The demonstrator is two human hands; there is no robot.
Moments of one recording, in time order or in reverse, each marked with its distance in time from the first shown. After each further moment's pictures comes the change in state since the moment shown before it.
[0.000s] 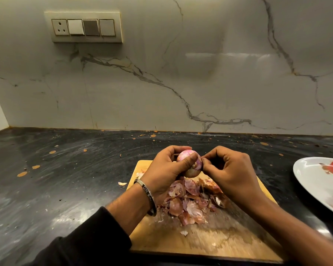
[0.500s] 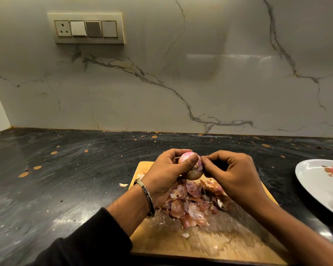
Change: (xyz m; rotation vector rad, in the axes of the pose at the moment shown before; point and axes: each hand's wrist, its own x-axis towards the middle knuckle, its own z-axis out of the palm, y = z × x) left_hand 0.000 0.000 -0.001 -0.096 -0.017 -0.056; right_hand 0.000 -0.001 -0.002 0.115 -0.040 0.041
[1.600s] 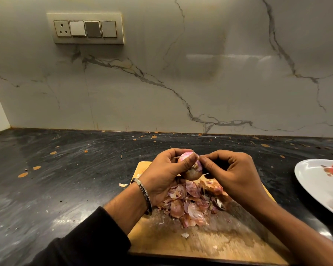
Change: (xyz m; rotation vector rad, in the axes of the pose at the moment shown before) left_hand 0.002 0.002 -0.004 -0.008 -0.047 -0.016; right_hand 0.001 0.005 -0.002 0.080 -0.037 -0.008
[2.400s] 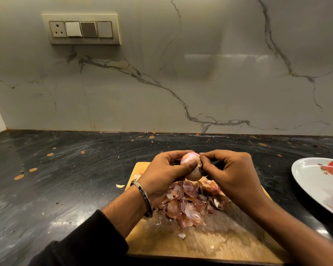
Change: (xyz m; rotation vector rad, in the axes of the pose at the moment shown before) left_hand 0.000 -0.005 0.003 0.078 -0.018 0.076; right_hand -0.001 -0.004 -0.002 -0.196 0.067 -0.127
